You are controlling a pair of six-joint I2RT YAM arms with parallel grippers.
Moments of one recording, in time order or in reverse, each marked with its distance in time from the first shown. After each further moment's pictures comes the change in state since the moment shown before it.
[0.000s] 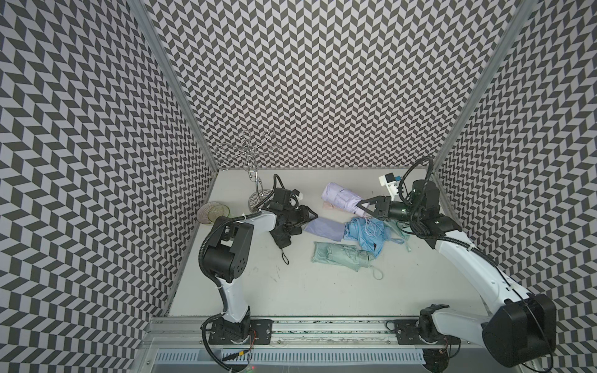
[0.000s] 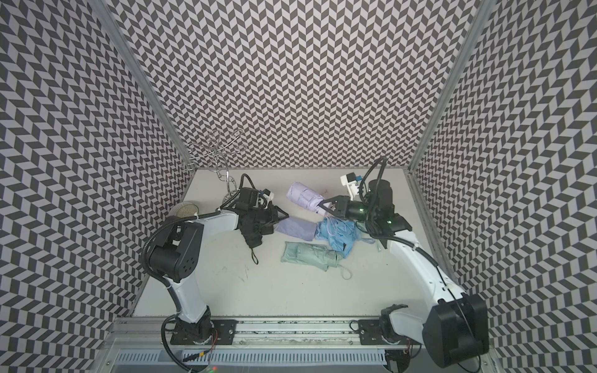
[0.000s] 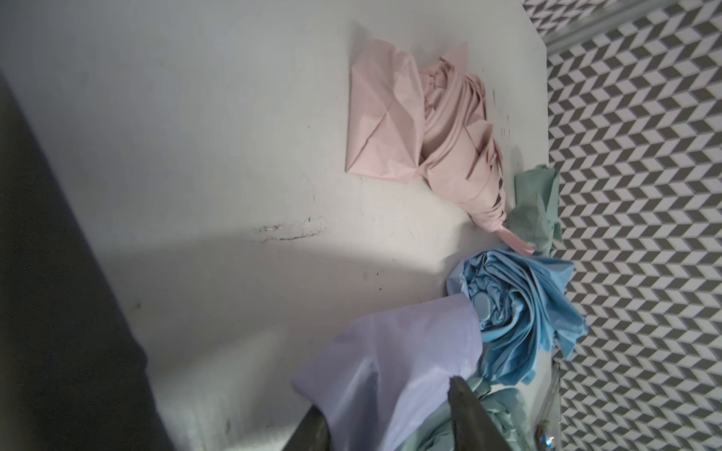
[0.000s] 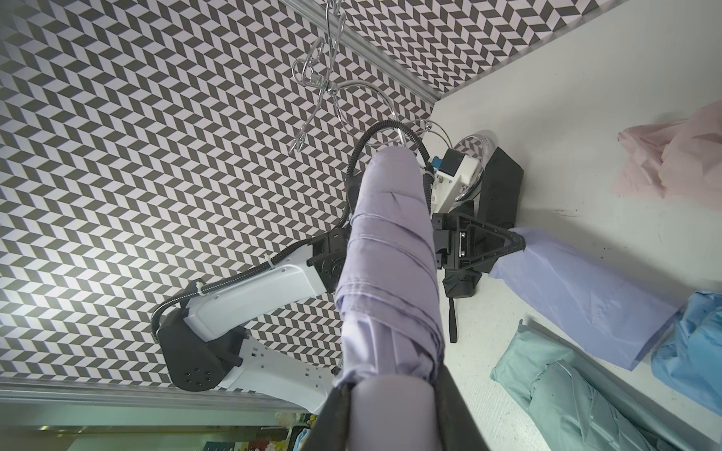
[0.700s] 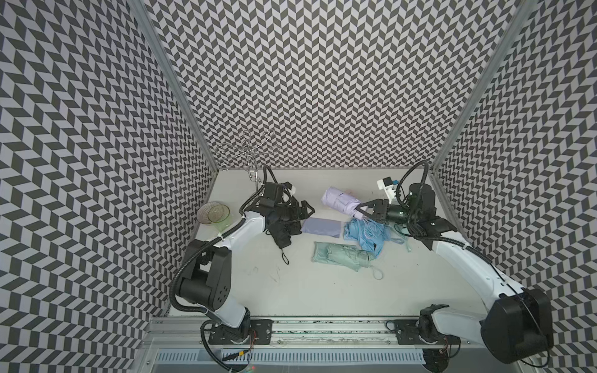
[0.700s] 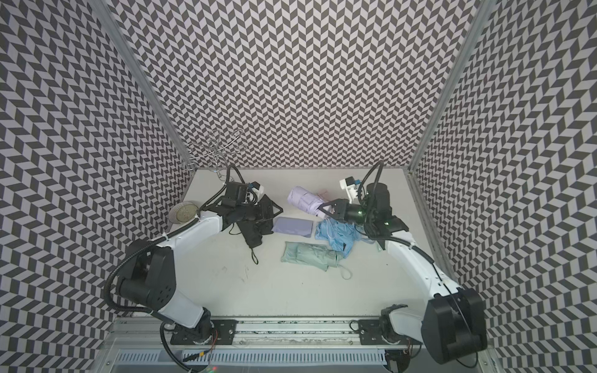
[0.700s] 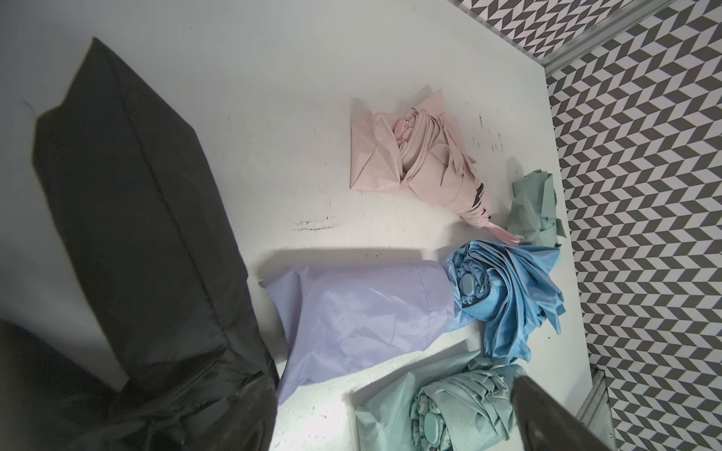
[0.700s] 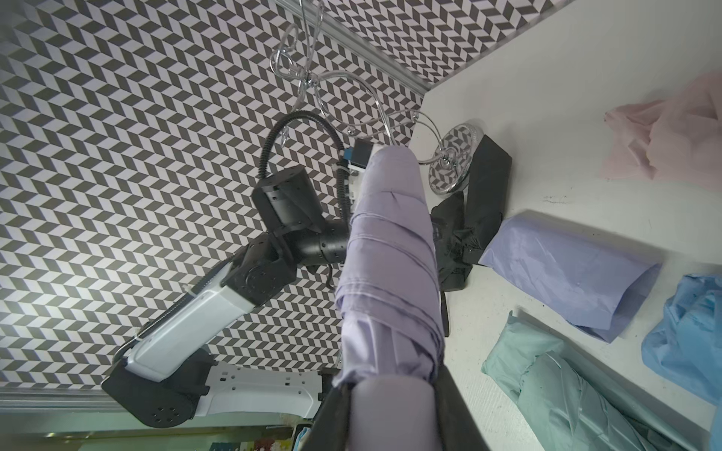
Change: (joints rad) left arm 0.003 -0.299 -0.022 -0.255 -0.152 0.116; right arm 0.000 0.039 -0.050 0.040 -0.002 0.002
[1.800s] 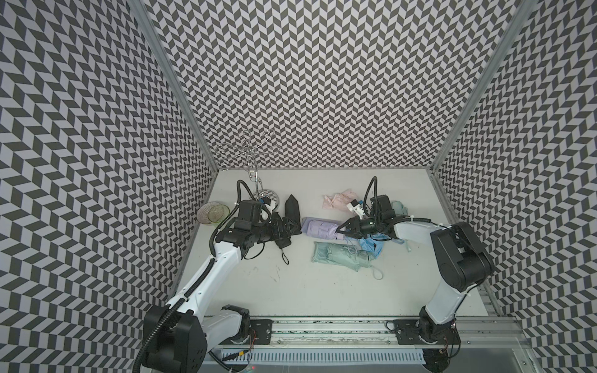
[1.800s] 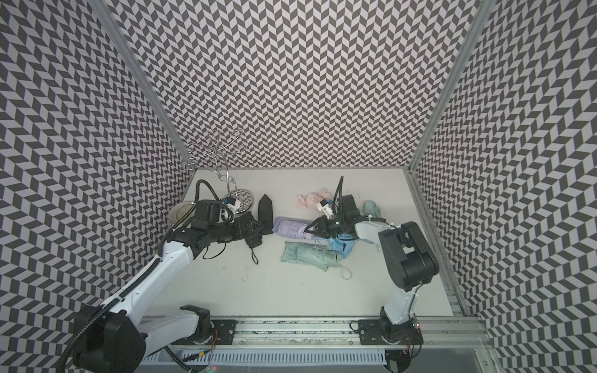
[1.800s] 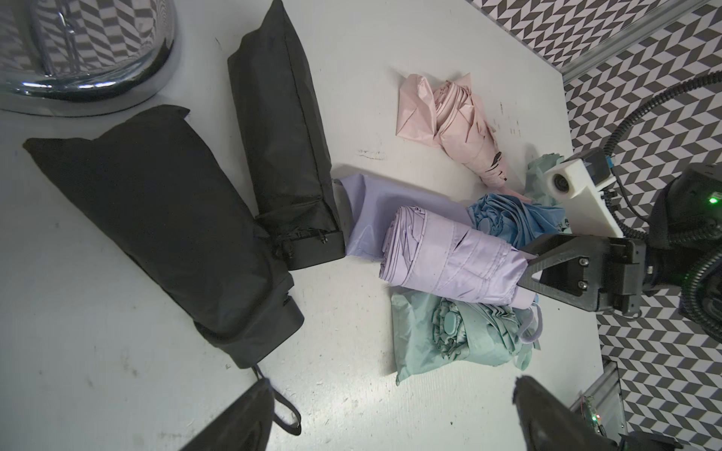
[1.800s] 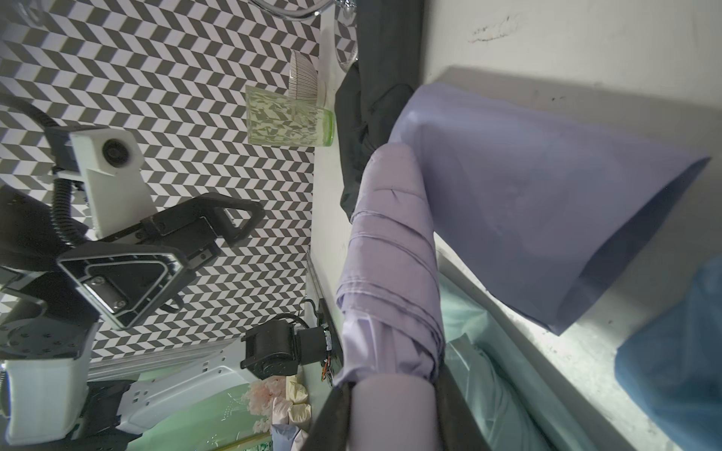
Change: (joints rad) left arm 0.096 -0.419 -0.232 -0.209 -0.042 0.034; right arm 0.099 0.534 0.036 0.062 -0.075 -0.193
